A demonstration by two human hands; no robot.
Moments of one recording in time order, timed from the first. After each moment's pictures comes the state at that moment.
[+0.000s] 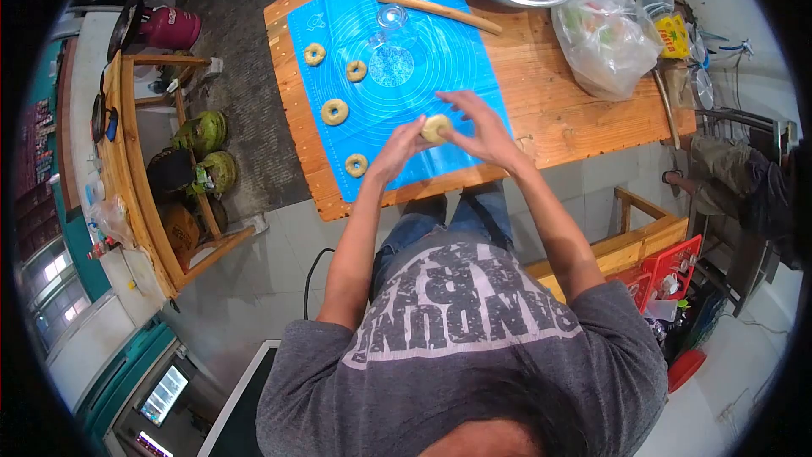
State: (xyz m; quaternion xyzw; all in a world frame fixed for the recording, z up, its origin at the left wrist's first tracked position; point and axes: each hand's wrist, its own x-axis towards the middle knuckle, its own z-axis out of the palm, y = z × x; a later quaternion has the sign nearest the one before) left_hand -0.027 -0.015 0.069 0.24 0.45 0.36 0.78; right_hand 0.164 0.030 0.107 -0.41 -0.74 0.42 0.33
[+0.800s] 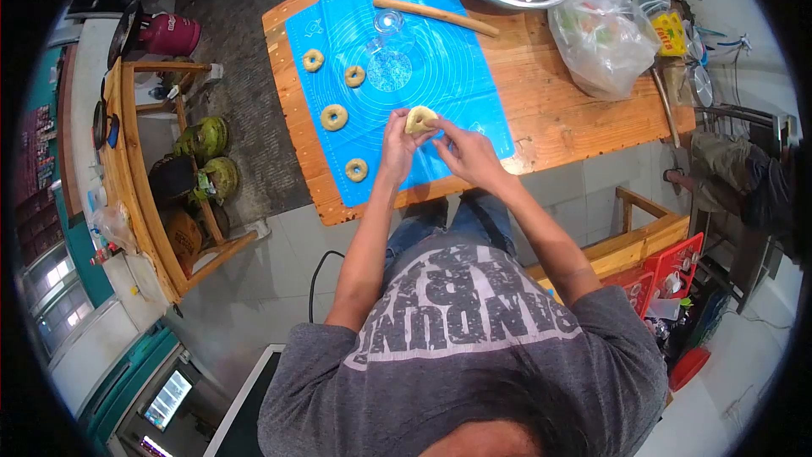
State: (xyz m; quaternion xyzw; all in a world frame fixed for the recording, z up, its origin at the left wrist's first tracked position) left_hand -0.012 -0.014 0.056 0.16 0.41 0.57 0.70; right_hand 0.154 0.001 0.114 -0.46 -0.74 0.44 0.22
